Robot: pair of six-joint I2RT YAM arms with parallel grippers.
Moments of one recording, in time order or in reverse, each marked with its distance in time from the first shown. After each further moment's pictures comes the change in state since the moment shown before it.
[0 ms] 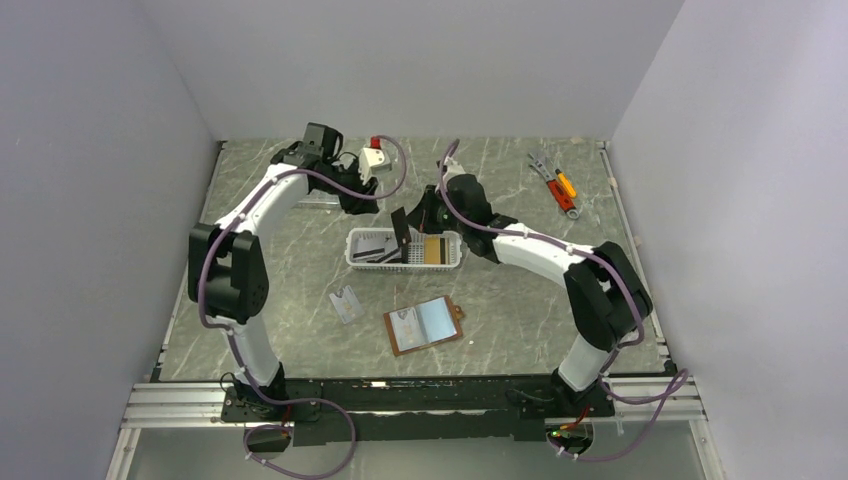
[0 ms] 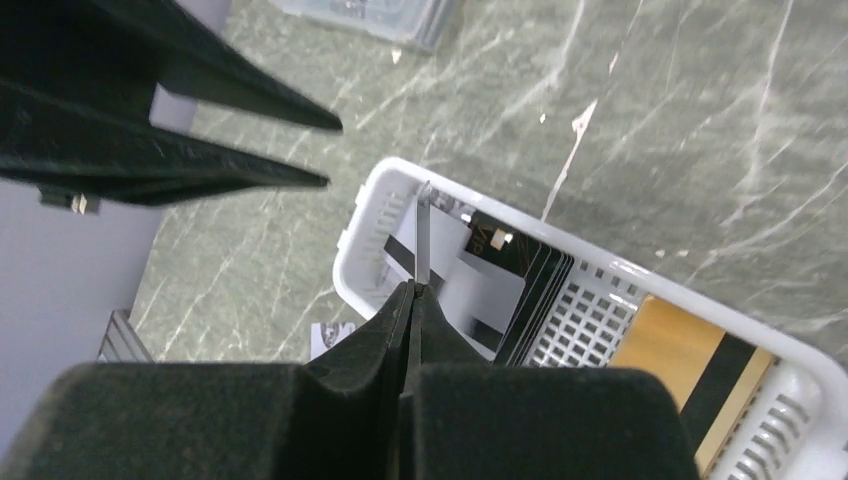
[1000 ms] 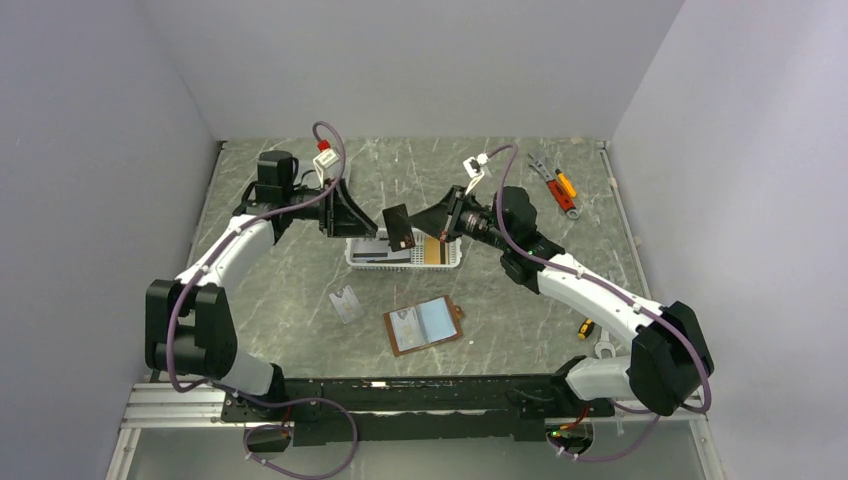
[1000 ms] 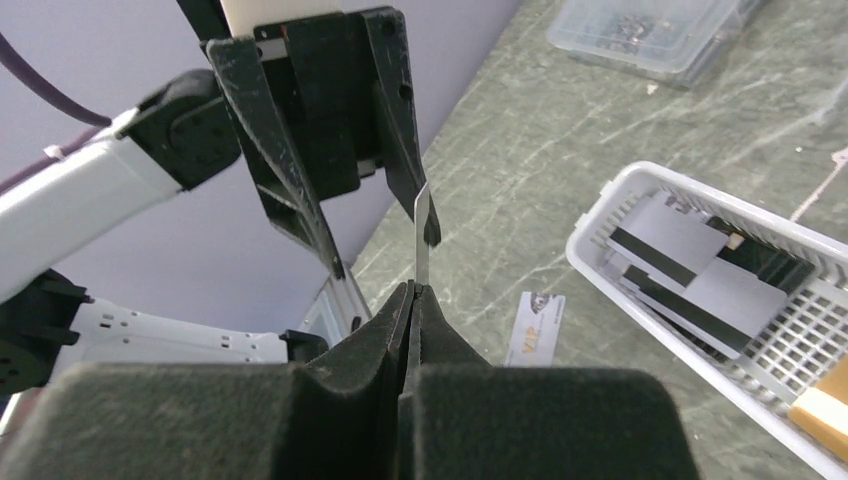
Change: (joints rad) left arm 0.134 -0.370 -0.518 0.571 0.710 -0.996; right arm -0.002 -0.411 -0.196 0.137 -0.231 0.173
